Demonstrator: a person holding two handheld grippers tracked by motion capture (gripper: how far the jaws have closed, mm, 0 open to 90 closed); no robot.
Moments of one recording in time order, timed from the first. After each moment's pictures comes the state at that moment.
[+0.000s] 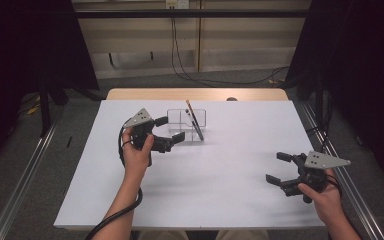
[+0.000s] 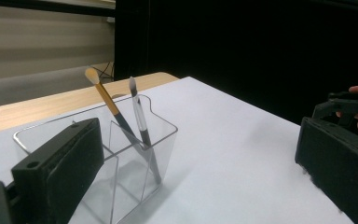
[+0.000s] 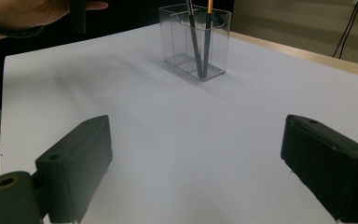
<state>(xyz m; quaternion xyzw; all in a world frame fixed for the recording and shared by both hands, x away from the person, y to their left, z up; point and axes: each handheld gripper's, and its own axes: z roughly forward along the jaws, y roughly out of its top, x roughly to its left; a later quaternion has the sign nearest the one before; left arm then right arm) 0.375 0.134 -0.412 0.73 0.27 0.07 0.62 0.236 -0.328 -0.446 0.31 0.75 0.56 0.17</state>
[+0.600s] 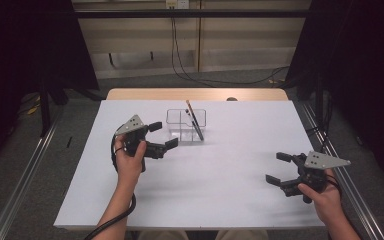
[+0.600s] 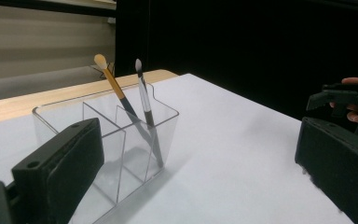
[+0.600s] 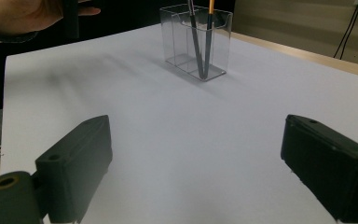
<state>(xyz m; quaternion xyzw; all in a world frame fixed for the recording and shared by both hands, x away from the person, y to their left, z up) 0.363 0.153 -0.420 0.72 0.27 0.07 0.63 0.236 -0.327 -0.446 0.31 0.75 0.56 0.17</state>
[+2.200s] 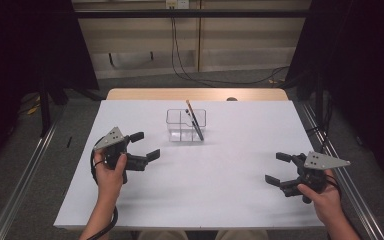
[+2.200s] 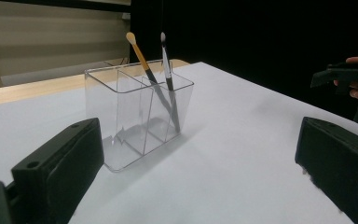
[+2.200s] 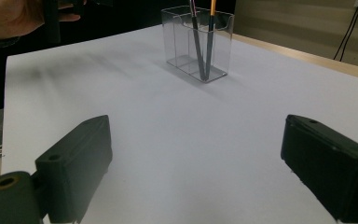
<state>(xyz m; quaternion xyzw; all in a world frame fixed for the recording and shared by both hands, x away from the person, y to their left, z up) 0.334 0.201 -0.428 0.73 0.28 0.10 0.61 0.235 -0.325 -0.445 0.31 0.75 0.56 0.17</state>
